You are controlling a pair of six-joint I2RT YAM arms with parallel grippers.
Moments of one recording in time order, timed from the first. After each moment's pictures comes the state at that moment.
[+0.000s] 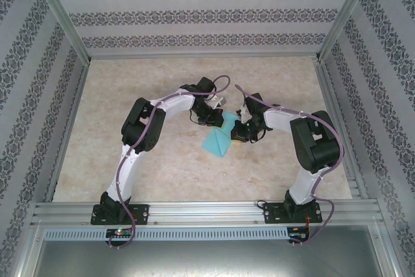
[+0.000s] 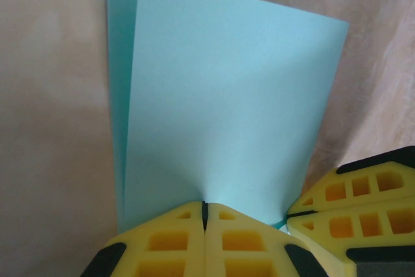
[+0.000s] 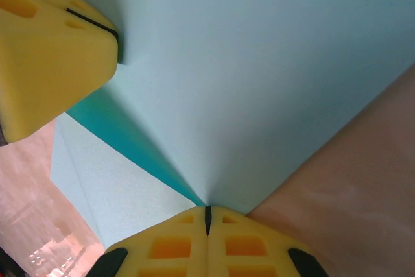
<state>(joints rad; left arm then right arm) -0.54 2.33 1.78 -0.71 0.64 -0.25 0.32 1.79 0.96 -0.49 -0.53 0.43</state>
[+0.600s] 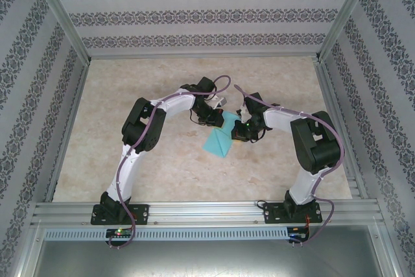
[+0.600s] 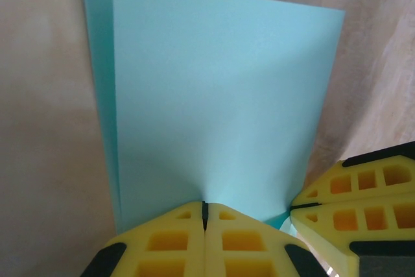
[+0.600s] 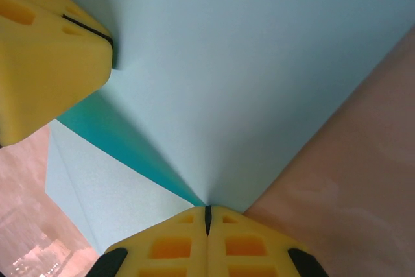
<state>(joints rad) -0.54 2.34 1.79 -0.72 0.64 -0.24 0.33 1.78 0.97 -0.50 -0.49 0.42</state>
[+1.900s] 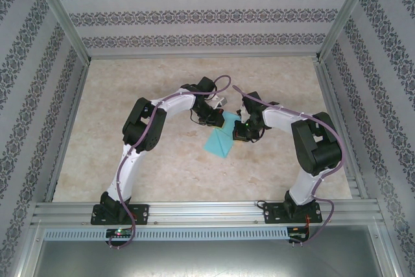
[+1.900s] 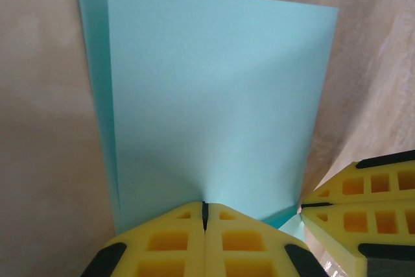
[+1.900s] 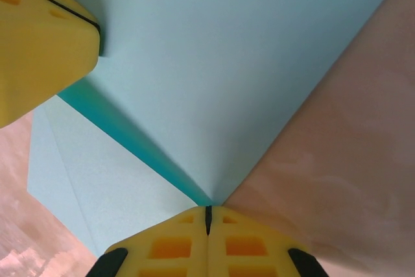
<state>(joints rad) -0.54 2.35 1.81 -0.73 0.66 -0.24 0.35 1.77 1.00 -0.59 -0.41 0.41</state>
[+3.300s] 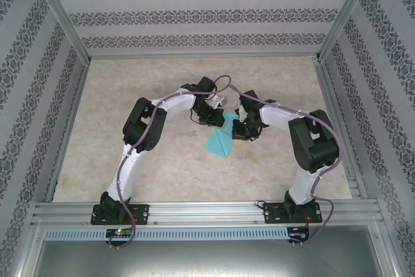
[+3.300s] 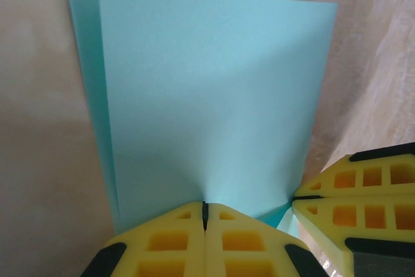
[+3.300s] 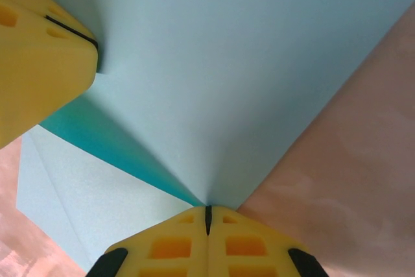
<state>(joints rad) -0.54 2.36 1.81 -0.73 0.67 -0.23 0.36 1.80 1.05 -0.62 -0.36 0.39</state>
